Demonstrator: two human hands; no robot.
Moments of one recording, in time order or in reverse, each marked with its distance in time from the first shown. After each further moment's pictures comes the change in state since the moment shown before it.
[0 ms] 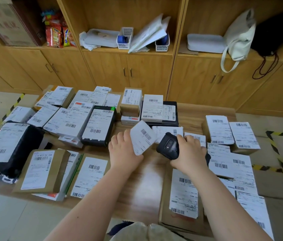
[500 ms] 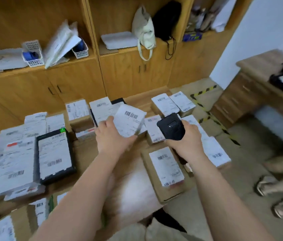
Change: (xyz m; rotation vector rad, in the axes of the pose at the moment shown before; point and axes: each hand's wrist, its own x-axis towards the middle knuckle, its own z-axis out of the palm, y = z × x) left_hand 0.041 0.044 -0.035 -0.264 -0.204 0.334; right_hand -0.078 0.015 0.002 0.598 0.464 0.577
